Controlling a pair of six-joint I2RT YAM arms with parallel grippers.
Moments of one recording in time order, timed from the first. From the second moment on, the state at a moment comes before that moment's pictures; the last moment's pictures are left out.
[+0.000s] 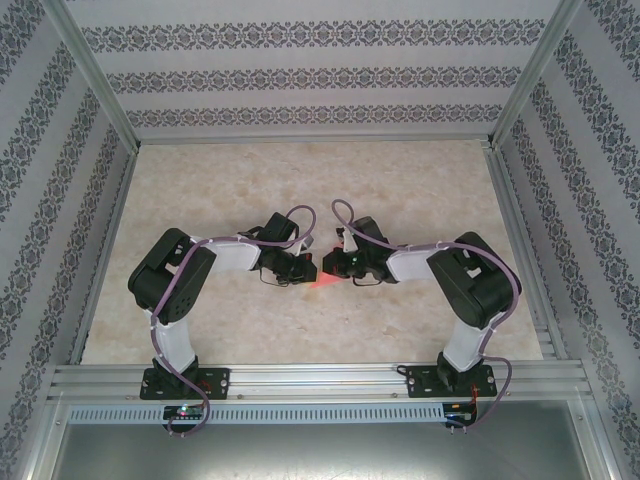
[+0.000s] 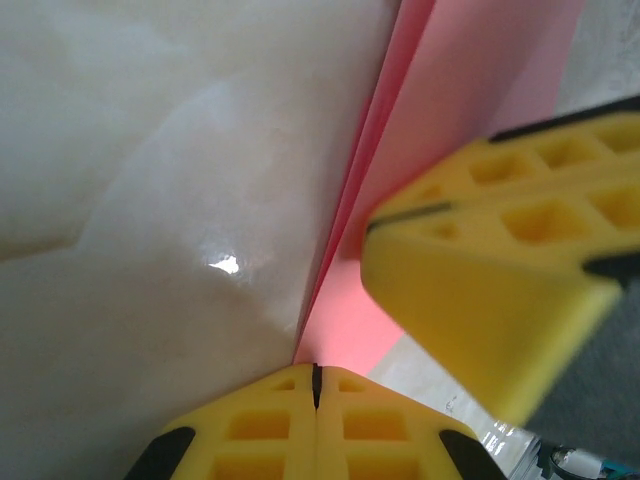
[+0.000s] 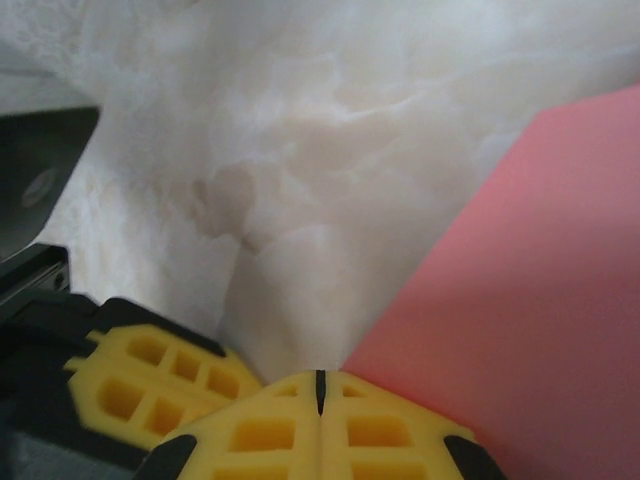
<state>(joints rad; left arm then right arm) -0.54 1.86 0.95 -0.19 0.61 -0.58 0.57 1.77 0.74 0.19 -0.51 0.73</state>
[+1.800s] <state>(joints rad) -0.54 1.81 1.03 -0.29 0.53 -0.58 0.14 1.57 0.72 0.06 -0.46 0.82</state>
